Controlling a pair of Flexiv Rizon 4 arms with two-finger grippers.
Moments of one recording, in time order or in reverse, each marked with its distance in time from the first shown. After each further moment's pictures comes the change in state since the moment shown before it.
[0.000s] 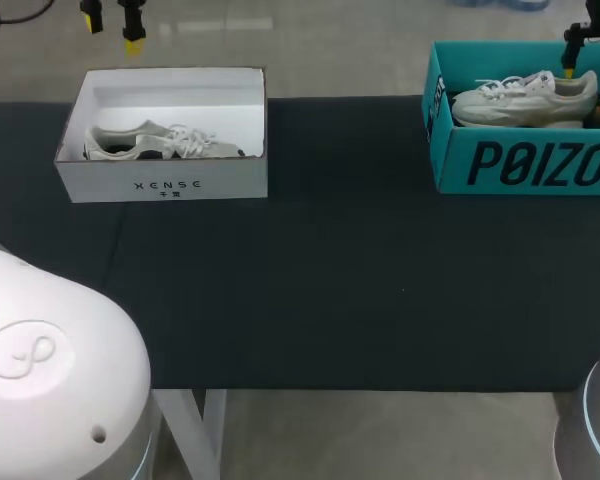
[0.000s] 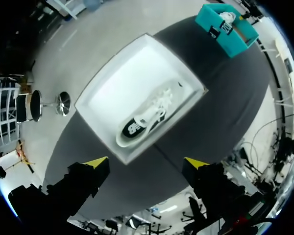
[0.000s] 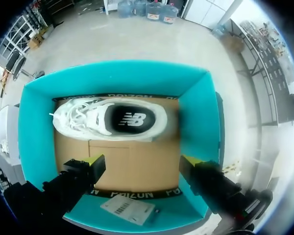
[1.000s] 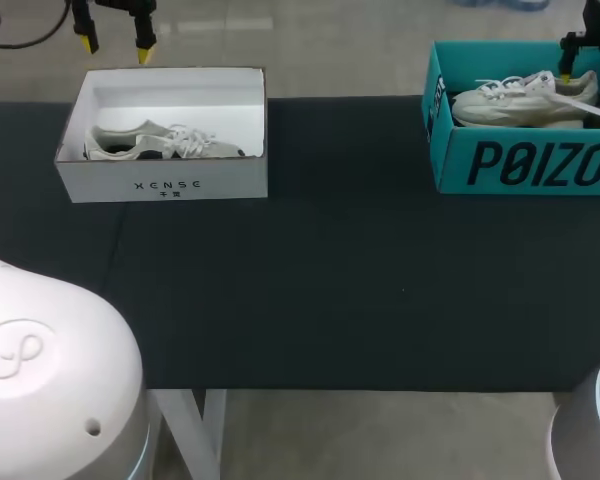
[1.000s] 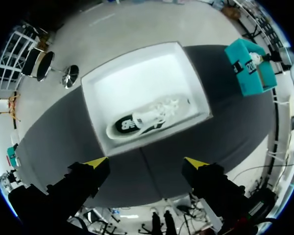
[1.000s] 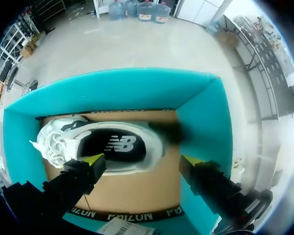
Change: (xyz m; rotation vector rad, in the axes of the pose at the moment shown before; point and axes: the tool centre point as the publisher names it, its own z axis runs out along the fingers) left arm 0.020 0.004 0.014 0.057 0.058 -0.366; right arm -0.017 0.038 0.052 -0.021 -0.021 0.080
